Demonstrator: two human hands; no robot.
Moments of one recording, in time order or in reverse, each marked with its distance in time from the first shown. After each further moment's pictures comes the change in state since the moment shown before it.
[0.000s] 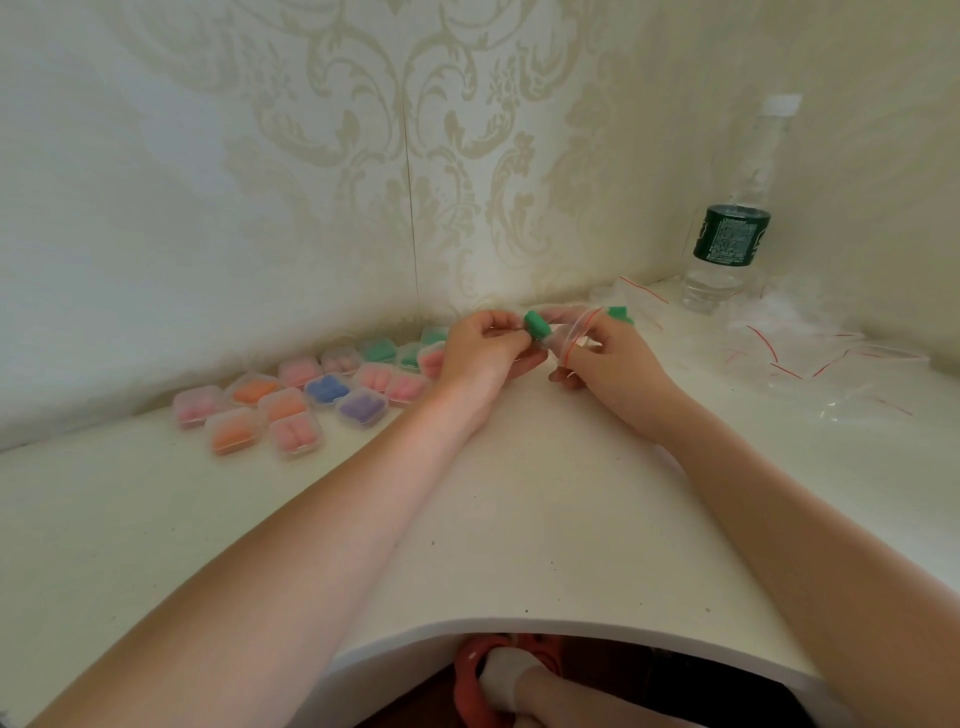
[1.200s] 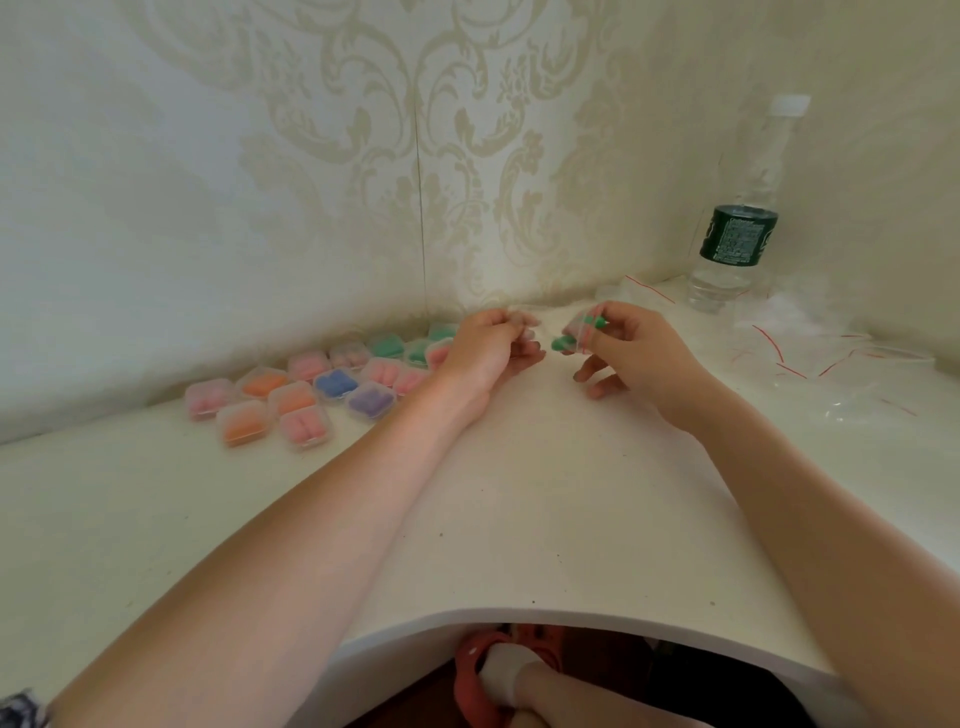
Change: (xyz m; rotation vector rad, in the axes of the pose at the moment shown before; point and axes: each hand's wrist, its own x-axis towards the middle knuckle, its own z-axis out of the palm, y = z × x) left_hand 0.005 0.005 -0.006 0.023 -0.095 -0.090; right_hand 0.002 -0.003 -0.018 0.048 -0.015 0.136
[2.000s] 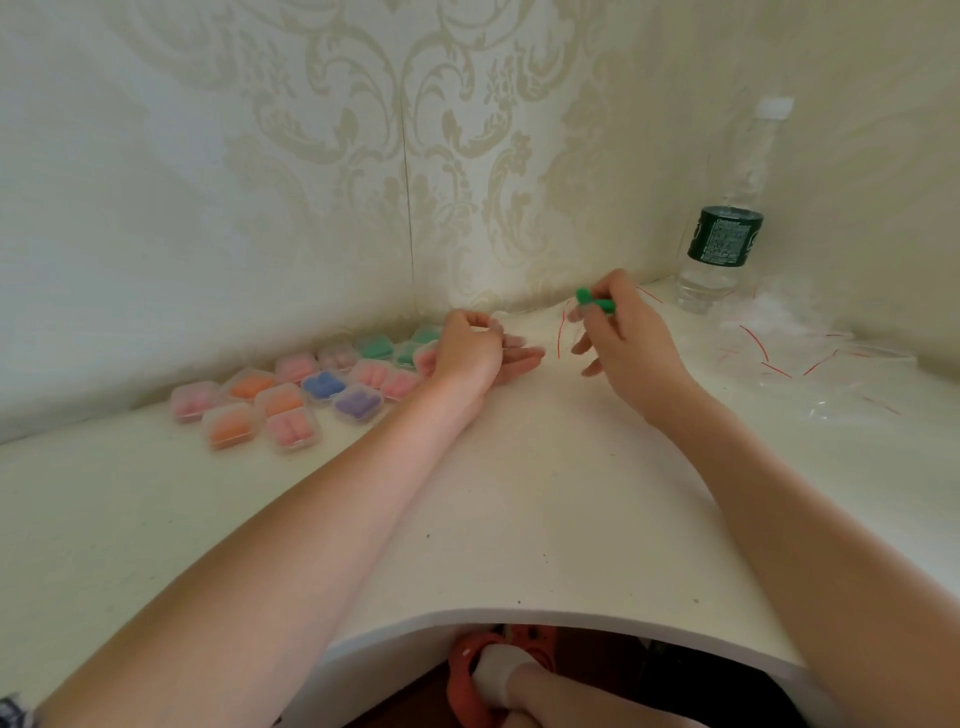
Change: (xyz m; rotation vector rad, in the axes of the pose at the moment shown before) left_hand -0.001 0.001 0.007 -0.107 0.196 -0.054; right_hand -0.004 -0.003 0.002 -0.289 0.174 -0.271
